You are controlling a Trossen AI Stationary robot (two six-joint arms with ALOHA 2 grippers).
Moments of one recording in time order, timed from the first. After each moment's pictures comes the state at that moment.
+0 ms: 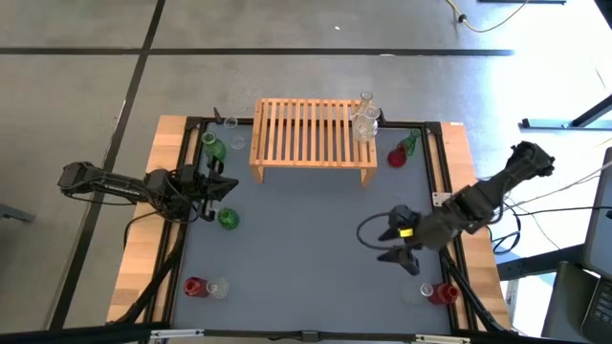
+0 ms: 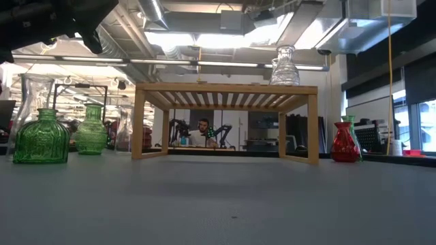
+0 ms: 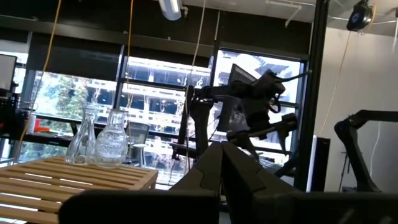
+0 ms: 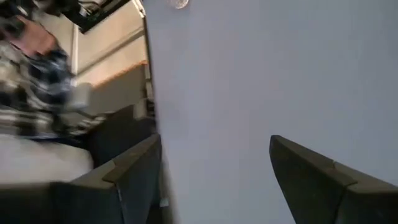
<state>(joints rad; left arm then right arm) -0.08 0.44 0.02 0.84 -0.17 -0.10 0.62 1.13 1.15 -0.77 0.18 0.93</state>
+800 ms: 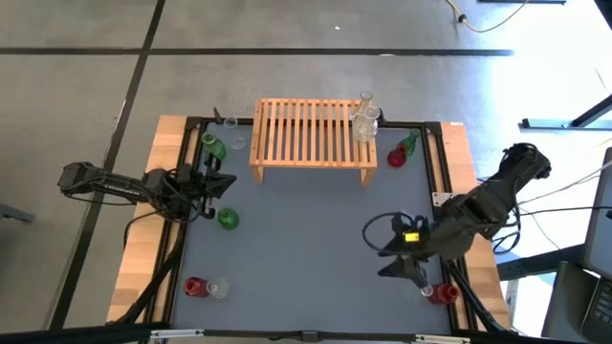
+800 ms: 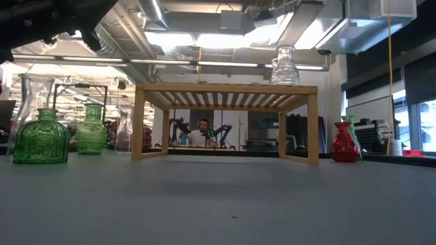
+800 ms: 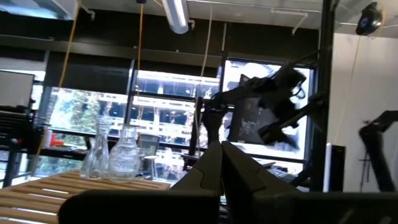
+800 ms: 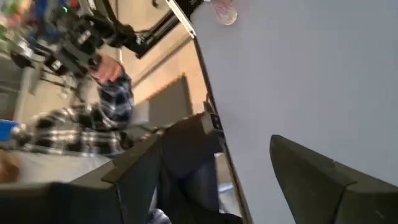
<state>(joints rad) -0.08 0.44 0.02 0.89 -0.21 -0.05 0.69 1.27 1.45 -0.82 0.18 1.09</state>
